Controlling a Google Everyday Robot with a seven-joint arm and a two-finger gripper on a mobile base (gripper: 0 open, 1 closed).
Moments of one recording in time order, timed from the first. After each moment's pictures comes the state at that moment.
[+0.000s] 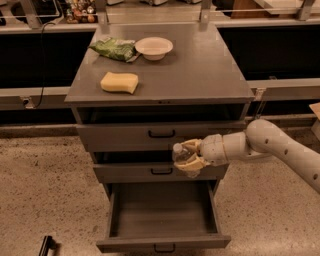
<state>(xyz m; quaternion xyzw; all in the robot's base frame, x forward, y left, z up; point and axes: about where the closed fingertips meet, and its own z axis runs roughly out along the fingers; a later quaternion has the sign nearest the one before) 0.570 -0.078 0.655 -0.59 0.58 0.33 0.44</state>
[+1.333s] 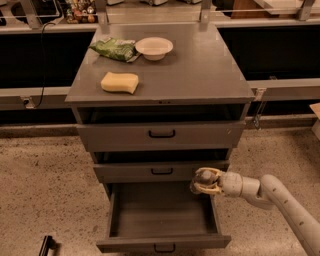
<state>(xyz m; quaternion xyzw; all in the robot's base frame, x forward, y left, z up) 0.576 -0.171 0.502 -0.48 0.50 0.39 0.61</state>
